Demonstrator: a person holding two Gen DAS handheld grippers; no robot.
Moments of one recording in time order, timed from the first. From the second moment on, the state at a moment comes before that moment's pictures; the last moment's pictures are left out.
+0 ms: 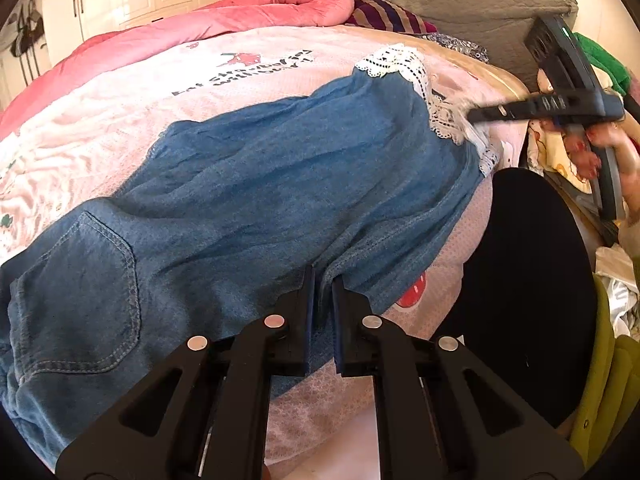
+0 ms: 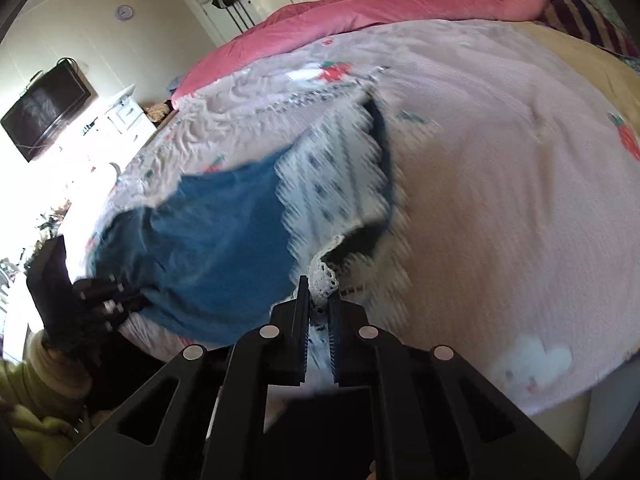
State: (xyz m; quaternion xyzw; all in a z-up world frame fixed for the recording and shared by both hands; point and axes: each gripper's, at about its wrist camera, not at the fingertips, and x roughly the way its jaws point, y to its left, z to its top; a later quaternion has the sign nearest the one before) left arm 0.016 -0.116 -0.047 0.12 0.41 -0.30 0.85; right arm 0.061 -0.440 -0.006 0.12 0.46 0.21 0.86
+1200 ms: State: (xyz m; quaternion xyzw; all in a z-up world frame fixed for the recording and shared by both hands) left arm 0.001 -0.119 -0.051 0.14 0.42 -0.30 0.85; right arm 0.030 -0.462 0.003 0.09 0.40 0.26 0.87
